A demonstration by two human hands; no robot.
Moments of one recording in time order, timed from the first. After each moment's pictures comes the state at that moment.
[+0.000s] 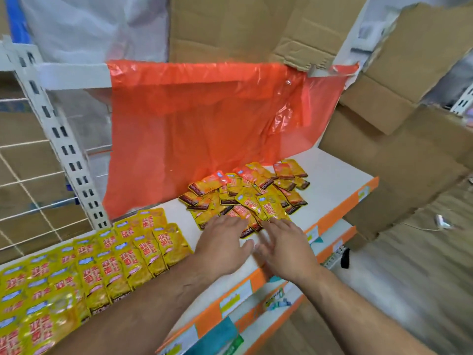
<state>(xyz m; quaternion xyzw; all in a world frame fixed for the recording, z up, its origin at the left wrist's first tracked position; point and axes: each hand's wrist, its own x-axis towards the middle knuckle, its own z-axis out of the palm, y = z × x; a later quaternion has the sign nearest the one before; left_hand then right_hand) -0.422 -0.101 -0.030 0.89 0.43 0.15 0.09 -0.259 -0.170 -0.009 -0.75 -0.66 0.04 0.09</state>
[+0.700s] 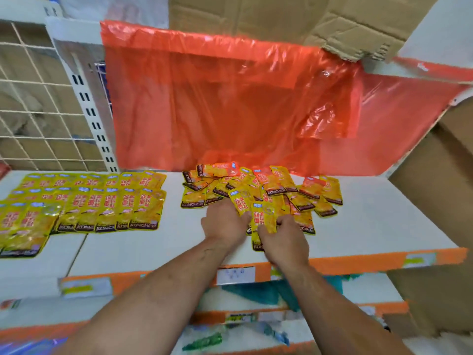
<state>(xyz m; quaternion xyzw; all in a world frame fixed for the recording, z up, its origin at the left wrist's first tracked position) -0.281 -0.062 -0.056 0.50 0.80 0.28 0.17 -0.138 -0.074 -0.049 -0.72 -0.63 0.20 0.20</state>
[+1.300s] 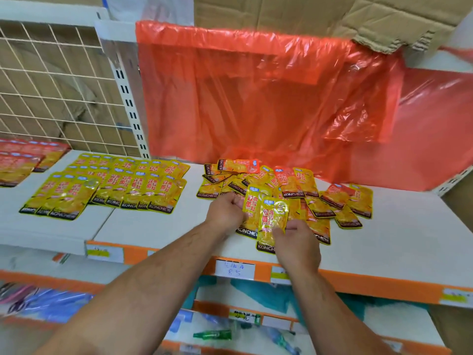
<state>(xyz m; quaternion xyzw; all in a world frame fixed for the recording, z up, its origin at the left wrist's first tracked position) -0.294 -0.066 -0.049 0.39 0.75 0.41 0.33 -0.119 -0.067 -0.051 -0.68 -0.61 0.31 0.26</state>
